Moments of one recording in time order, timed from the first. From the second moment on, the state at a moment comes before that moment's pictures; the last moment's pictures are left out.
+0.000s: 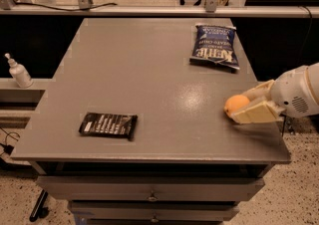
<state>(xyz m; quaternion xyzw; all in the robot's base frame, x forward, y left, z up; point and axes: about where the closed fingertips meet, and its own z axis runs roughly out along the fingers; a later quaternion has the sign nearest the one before) 0.467 -0.203 0.845 -0.45 0.82 0.18 0.30</state>
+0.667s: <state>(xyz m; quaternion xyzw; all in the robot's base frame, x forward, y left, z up) 0.476 -0.202 0.869 -0.45 0.81 0.18 0.32</state>
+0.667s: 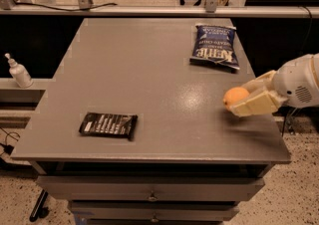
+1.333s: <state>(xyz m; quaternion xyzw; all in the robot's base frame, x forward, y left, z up) 0.495 -0.190 0.930 -0.45 0.79 0.18 0.38</state>
